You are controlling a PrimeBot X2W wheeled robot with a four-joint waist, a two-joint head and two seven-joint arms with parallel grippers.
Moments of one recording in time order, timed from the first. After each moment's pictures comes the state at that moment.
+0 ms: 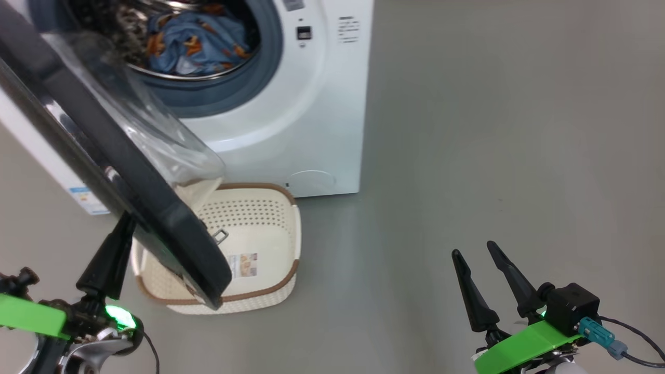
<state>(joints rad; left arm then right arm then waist) -0.19 0.03 0.21 0.02 -1.70 -0.08 0.65 -0.08 -0.09 0.14 0.15 0.30 0.12 -0.25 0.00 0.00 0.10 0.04</state>
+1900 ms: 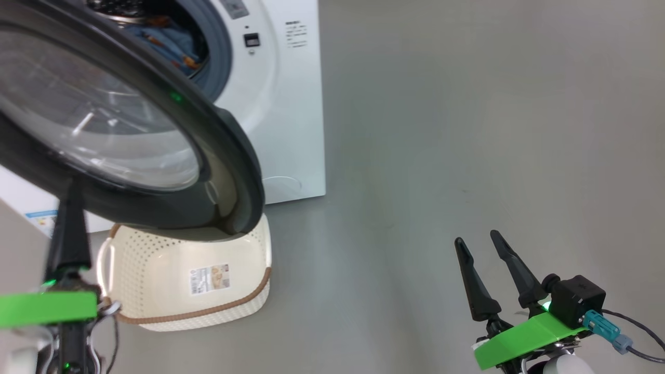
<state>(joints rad) -0.21 0.17 0.01 0.01 -1.20 -0.12 -0.05 -0.10 -0.06 0.11 0.14 0.31 0.12 -0.25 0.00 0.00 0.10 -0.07</state>
